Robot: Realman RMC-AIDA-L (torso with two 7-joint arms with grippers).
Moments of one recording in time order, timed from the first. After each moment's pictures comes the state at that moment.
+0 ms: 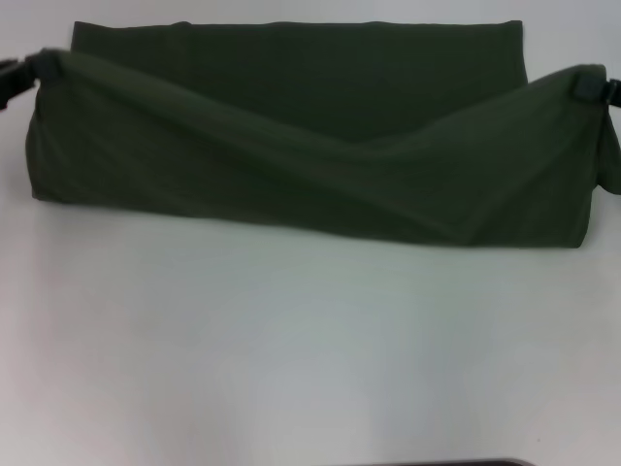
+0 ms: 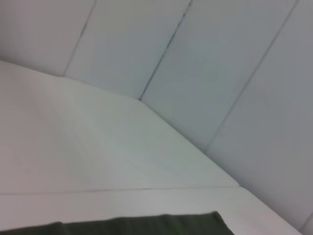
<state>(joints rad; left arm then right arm) -0.56 -2.00 0.13 0.73 2.24 1.70 -1.70 0.46 1.95 -0.23 -0.58 -2.12 -1.72 1.78</state>
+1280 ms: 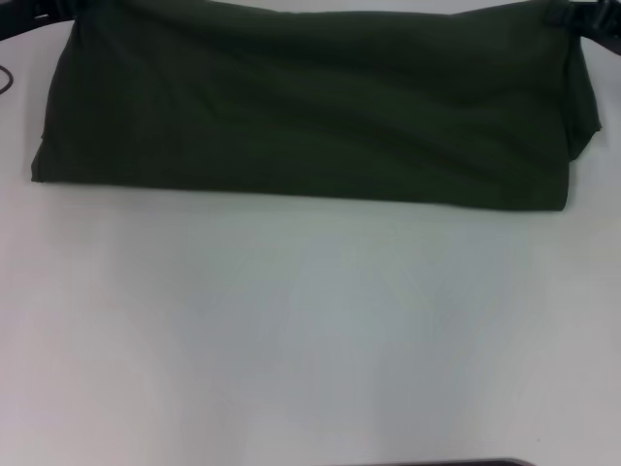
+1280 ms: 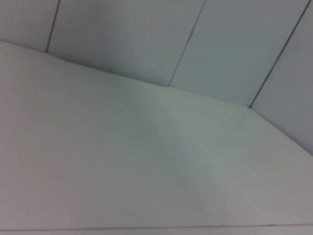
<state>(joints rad) -0.77 -2.03 0.28 0.51 2.20 1.01 -1.73 0.62 2.00 -0.32 -0.57 -2.12 -1.22 1.99</state>
